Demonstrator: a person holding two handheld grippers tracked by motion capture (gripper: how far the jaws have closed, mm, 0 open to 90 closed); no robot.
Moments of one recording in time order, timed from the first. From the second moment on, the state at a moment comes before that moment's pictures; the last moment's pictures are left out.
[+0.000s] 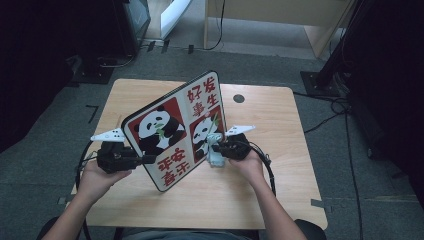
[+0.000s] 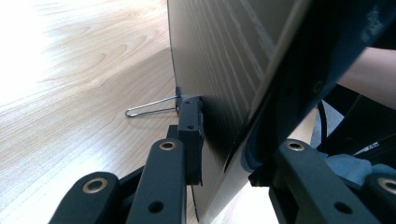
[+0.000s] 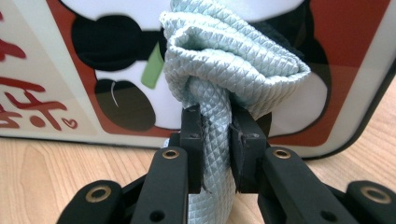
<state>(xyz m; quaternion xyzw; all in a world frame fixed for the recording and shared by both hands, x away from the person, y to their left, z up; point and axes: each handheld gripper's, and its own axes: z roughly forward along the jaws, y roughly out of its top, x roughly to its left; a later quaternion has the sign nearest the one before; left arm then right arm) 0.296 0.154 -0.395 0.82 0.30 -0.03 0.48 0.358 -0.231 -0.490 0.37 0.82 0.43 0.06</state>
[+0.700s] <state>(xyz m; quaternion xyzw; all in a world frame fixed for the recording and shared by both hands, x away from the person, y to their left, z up) 0.297 0.154 -0.396 0.82 0.30 -0.04 0.49 0.362 -0.240 -0.469 0.40 0.80 0.45 0.06</state>
